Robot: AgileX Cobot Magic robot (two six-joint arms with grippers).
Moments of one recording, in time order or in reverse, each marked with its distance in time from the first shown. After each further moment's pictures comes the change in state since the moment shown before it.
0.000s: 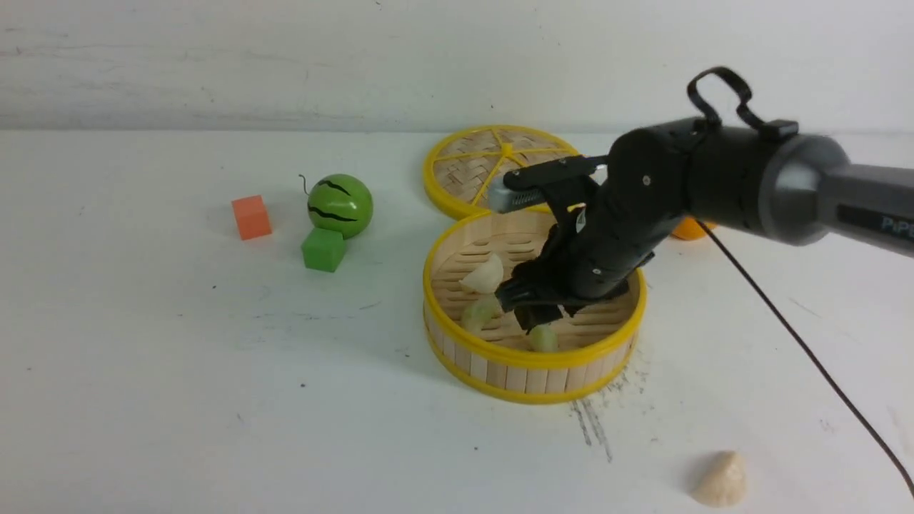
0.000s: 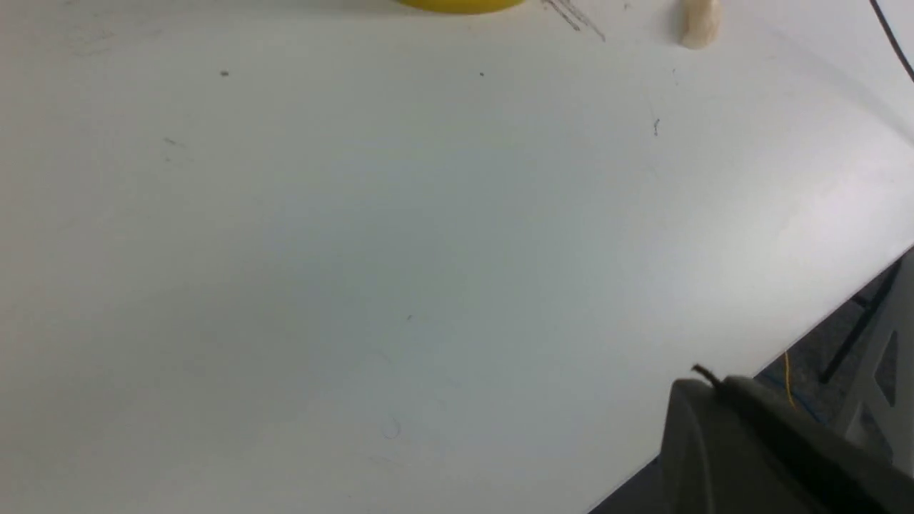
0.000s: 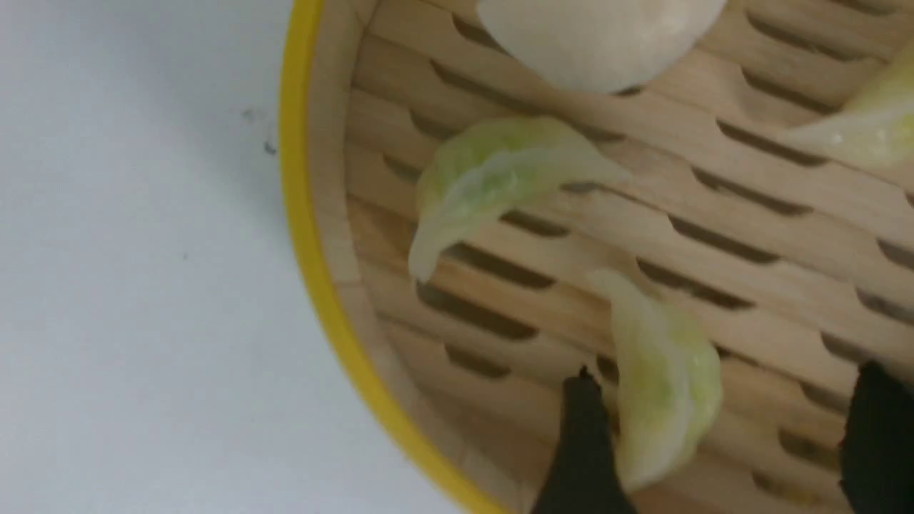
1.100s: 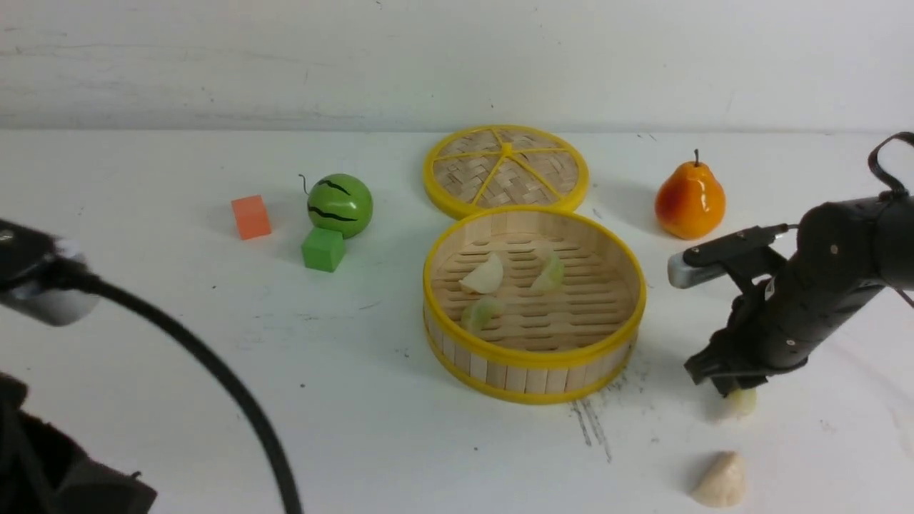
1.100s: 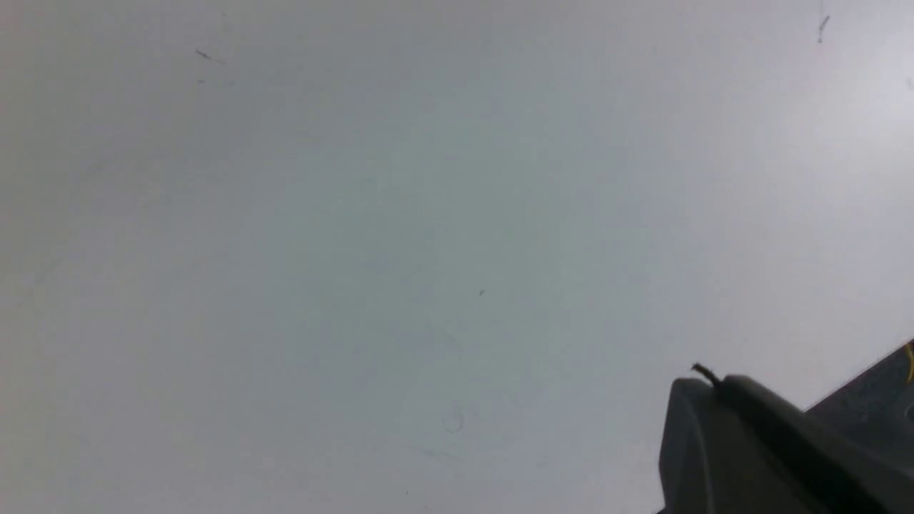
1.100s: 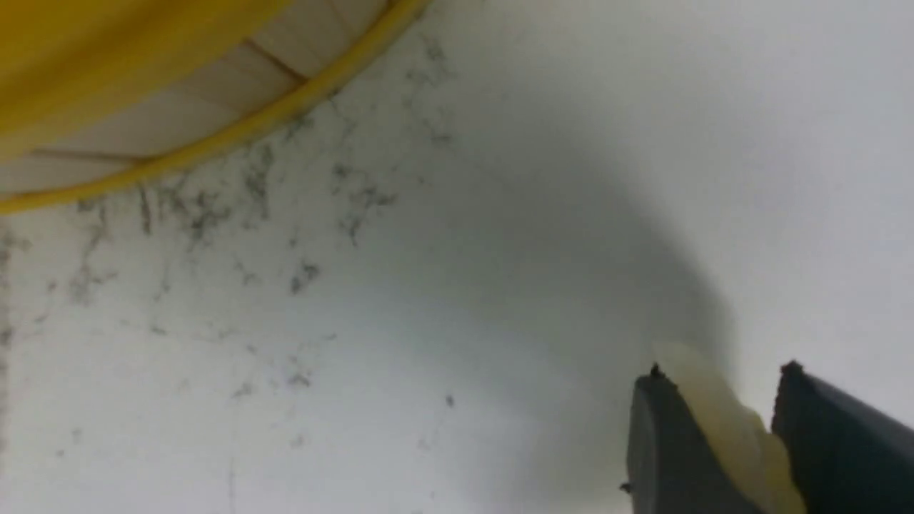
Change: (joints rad) right arm -0.309 -0.111 0.415 -0.101 -0.197 -0.182; left arm 0.000 0.504 -0.139 0.058 -0.040 0.004
